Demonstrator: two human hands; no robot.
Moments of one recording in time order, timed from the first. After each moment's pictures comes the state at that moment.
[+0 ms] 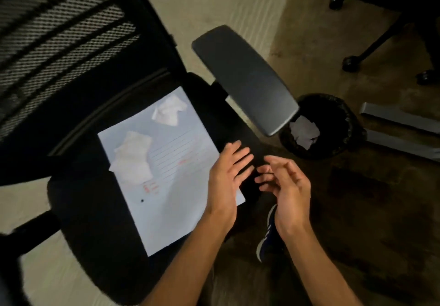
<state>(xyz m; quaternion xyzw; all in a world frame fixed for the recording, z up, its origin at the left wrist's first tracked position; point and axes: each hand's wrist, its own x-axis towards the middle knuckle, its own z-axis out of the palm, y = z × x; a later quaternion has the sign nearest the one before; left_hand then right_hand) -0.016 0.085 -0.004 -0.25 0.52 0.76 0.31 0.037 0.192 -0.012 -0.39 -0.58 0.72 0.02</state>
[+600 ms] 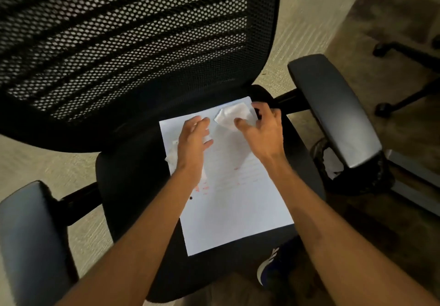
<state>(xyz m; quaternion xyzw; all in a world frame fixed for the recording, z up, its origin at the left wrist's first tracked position) -0.117 -0.089 -0.014 -0.34 0.62 0.69 0.12 -0.139 0.062 -0.030 -0.18 -0.86 0.46 -0.07</state>
